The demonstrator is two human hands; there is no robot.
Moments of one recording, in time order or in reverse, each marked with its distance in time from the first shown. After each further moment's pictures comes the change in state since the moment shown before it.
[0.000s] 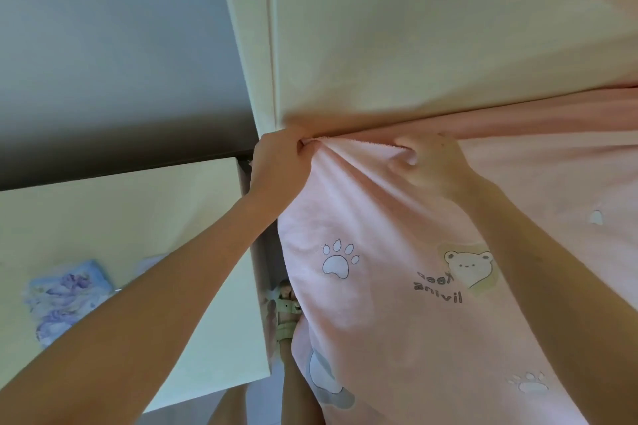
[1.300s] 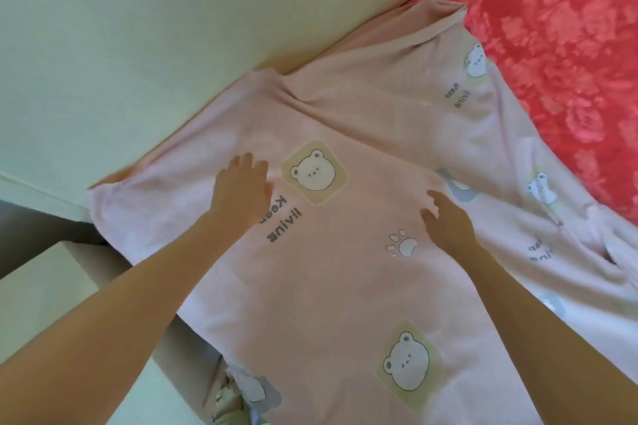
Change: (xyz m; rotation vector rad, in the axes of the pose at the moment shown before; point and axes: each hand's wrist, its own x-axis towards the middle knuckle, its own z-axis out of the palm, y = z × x) left_hand -0.053 0.113 0.147 0.750 -0.467 0.560; right_hand -0.294 0.170 0.064 0.549 0.132 1.064
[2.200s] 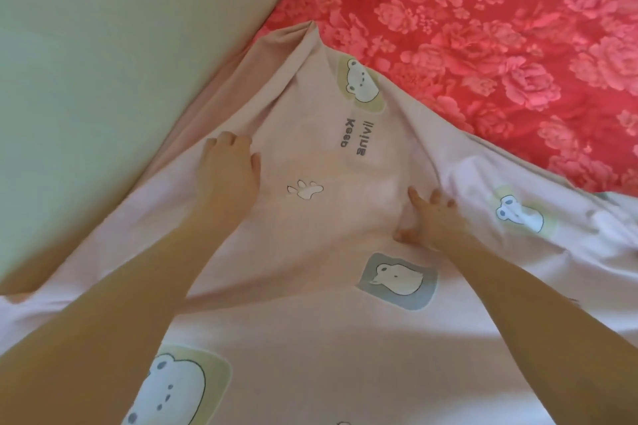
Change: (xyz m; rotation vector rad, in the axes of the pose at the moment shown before) left_hand 0.303 0.228 0.008 0.001 0.284 0.258; right_hand 0.261 0.136 -0.040 -0.220 -0.142 0.231
